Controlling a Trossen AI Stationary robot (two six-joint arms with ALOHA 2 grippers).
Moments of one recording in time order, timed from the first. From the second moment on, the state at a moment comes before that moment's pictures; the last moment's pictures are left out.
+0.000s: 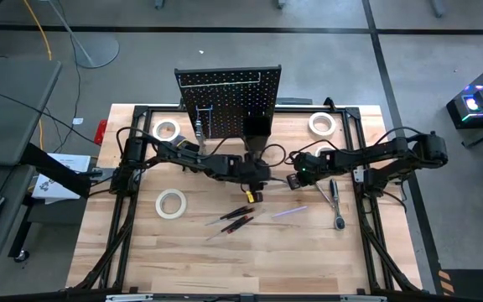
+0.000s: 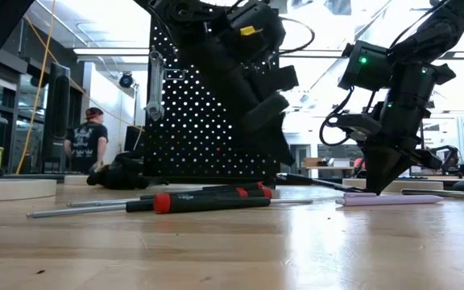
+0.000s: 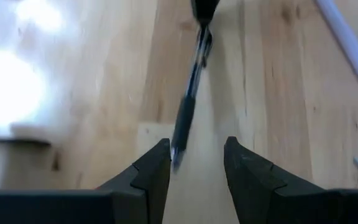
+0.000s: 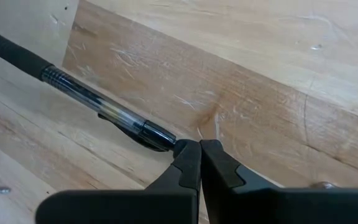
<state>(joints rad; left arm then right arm) 0.01 2.07 1.41 -0.20 -0.19 0.06 -0.15 1.38 0.51 -0.32 0.00 1.02</state>
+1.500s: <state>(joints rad) 0.05 2.16 1.41 -0.12 -0.24 0.40 -0.15 1.38 0.51 -0.30 -0.02 1.02</state>
